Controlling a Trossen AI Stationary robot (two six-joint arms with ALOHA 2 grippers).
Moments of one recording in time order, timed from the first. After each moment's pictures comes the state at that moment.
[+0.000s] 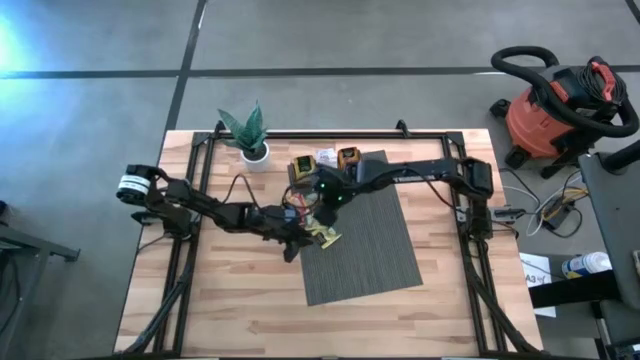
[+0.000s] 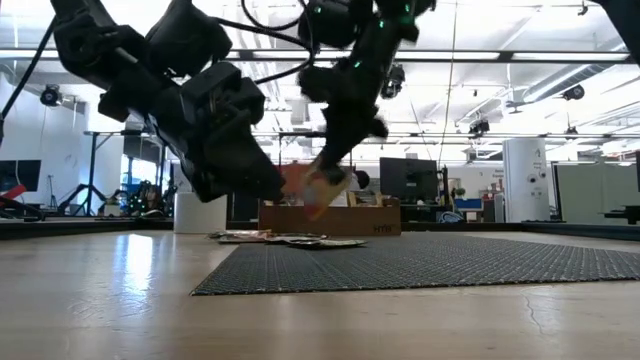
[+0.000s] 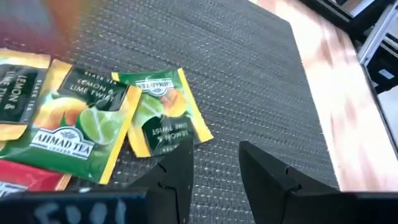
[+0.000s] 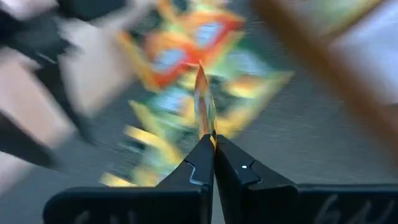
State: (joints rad) left arm -0.08 1.56 0.56 0.47 0.02 -0.52; right arm -0.13 1.95 1.58 -0.75 0.04 0.39
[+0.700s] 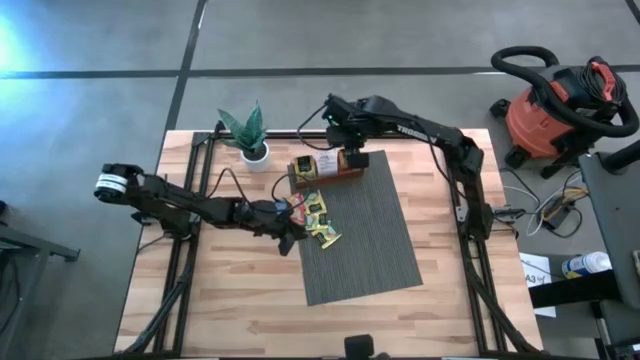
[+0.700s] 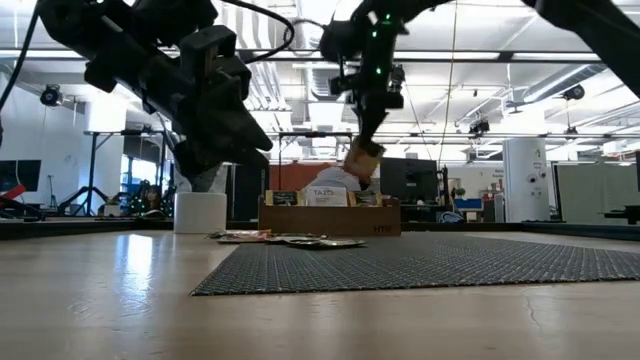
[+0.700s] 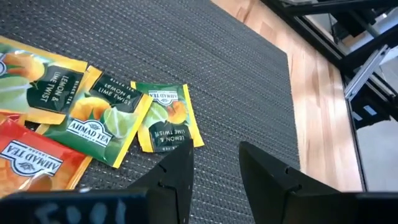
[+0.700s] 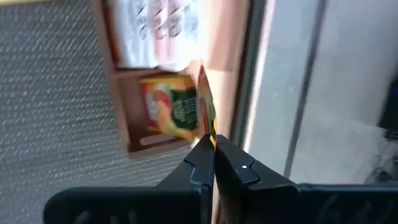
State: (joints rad) left arm -0.08 1.37 0.57 0.28 -0.03 -0.67; right arm -0.44 2.06 2.04 -1.24 0.23 -0.59
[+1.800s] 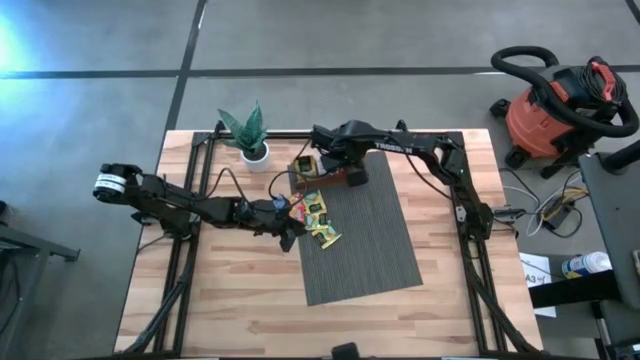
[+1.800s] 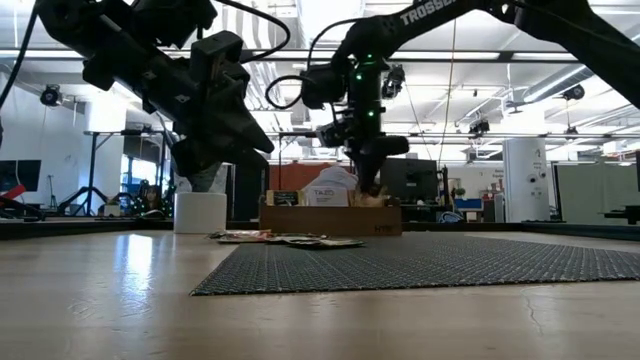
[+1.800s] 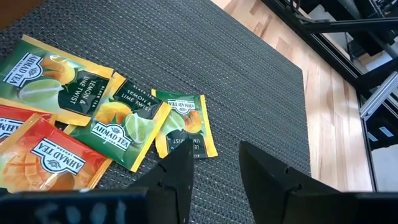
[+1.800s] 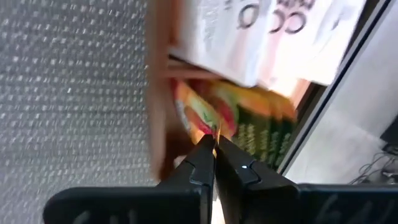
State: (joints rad) left arm -0.08 1.36 0.57 0.27 -0.11 -0.72; right arm -0.38 2.19 1.93 -1.19 0.30 -0.68
